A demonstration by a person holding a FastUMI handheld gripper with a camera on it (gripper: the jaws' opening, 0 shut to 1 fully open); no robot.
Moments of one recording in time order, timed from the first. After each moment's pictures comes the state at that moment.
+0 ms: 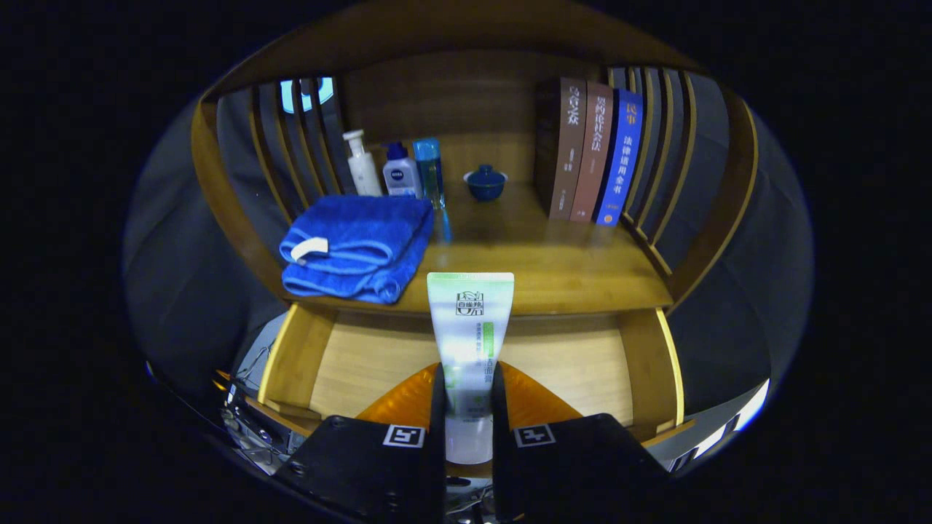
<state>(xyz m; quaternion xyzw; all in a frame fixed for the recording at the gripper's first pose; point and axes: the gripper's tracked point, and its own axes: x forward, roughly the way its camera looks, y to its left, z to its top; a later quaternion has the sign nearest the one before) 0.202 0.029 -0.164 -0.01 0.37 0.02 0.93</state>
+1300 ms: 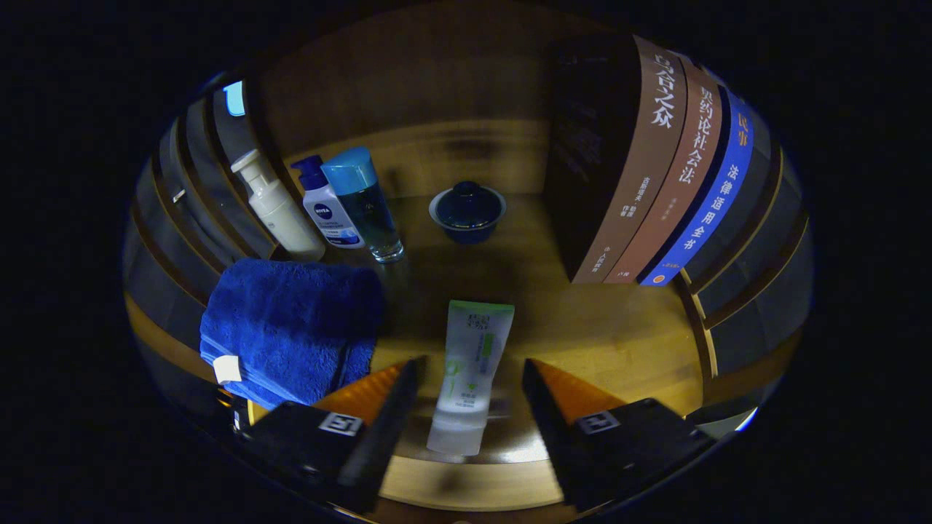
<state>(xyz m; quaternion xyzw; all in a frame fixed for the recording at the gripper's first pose) 0.371 0.014 -0.195 0.00 0.44 0.01 0.90</state>
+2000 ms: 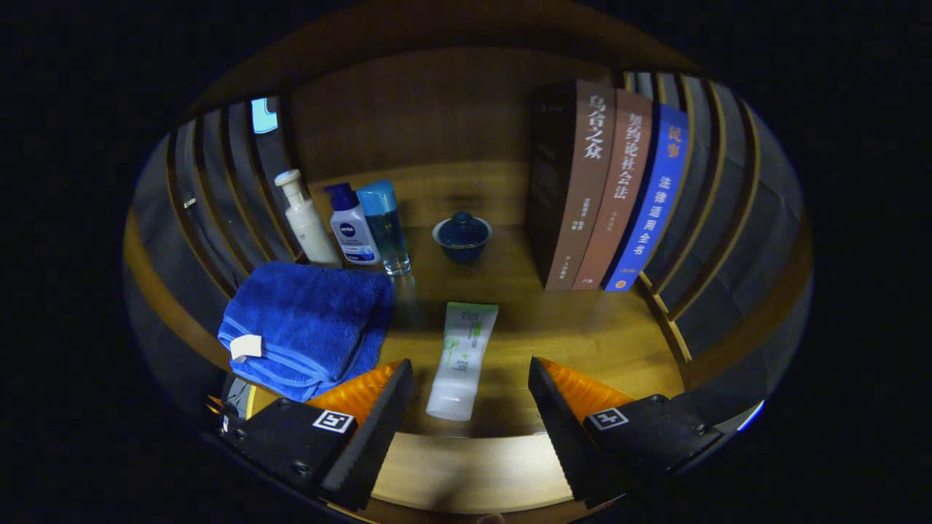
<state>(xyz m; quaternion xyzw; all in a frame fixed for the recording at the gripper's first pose) 0.323 0.007 -0.159 -0.01 0.32 0.00 0.95</state>
